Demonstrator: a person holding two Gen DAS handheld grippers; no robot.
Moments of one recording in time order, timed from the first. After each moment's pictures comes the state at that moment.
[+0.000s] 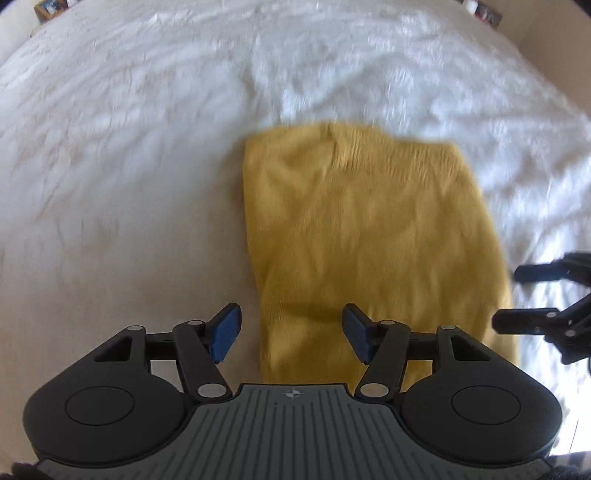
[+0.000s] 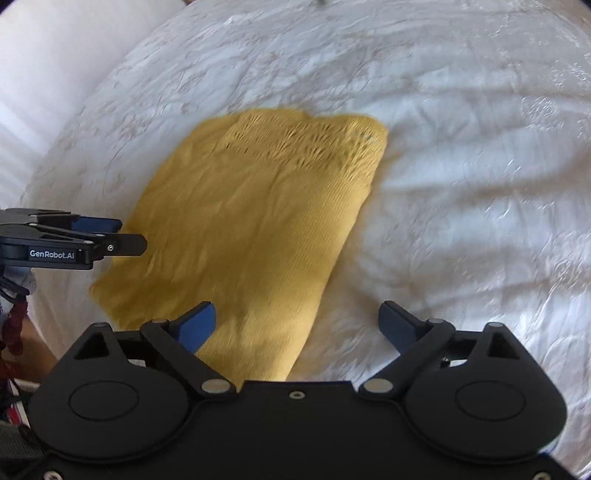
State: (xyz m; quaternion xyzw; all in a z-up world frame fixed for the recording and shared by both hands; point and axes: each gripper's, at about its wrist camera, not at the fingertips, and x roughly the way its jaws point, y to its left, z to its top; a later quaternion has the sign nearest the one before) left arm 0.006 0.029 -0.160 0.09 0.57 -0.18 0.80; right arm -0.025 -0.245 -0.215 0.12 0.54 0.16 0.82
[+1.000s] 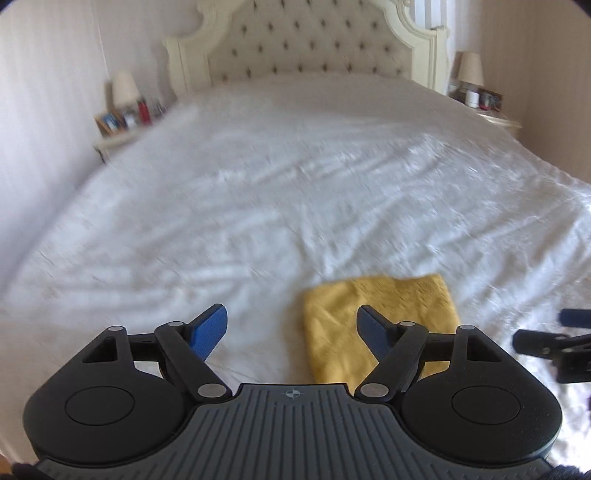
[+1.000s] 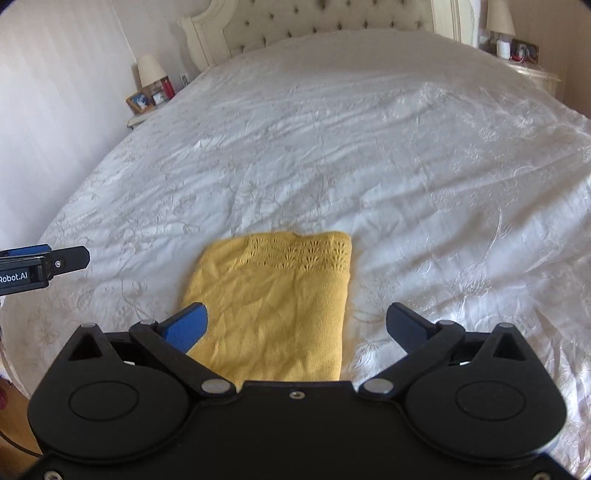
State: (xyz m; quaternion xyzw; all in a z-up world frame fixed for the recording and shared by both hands) left arm -0.055 0.039 0.011 0.12 0.35 -0.12 0.92; right arm -0.105 -0.212 -0.081 0.15 0.39 -0.01 0.91
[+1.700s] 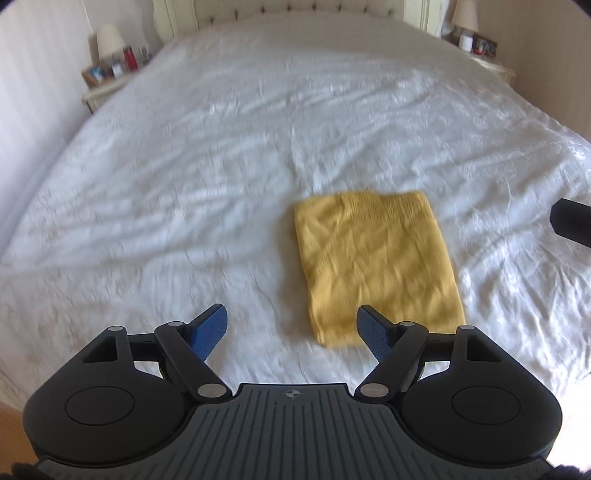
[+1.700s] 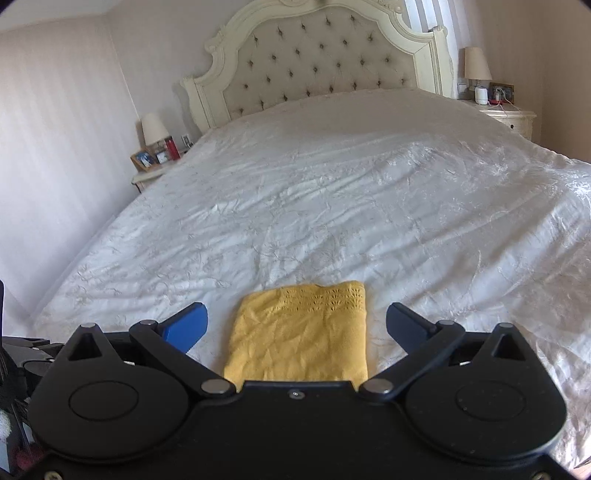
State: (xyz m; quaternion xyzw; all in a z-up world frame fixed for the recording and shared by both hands) left arm -0.088 0.055 -0.007 0.12 0.48 -0.14 0.86; right arm -0.160 -0.172 -0.015 0.16 0.31 -0.04 0.94
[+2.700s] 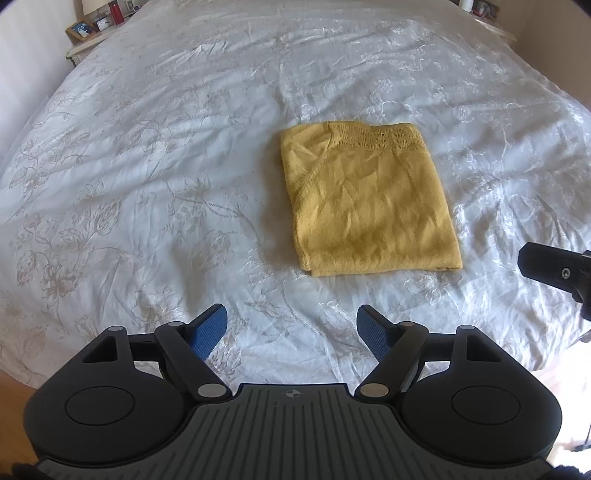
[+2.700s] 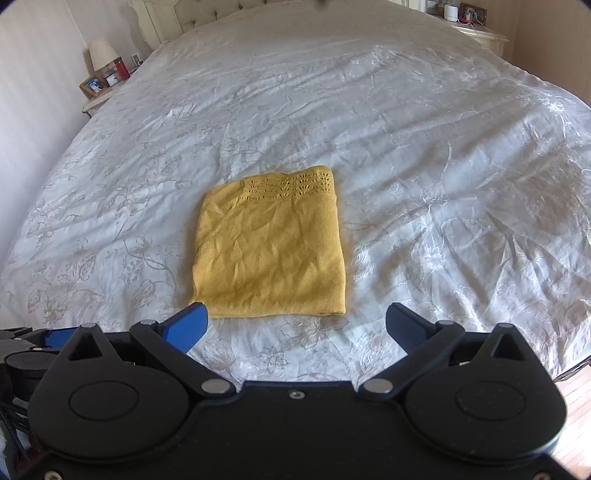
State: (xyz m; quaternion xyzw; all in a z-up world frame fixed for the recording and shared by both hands) left arm -0.110 0.059 -0.035 0.12 0.54 -0.14 0.82; right arm -0.169 -0.148 -0.050 0.17 0.46 -0.09 0.86
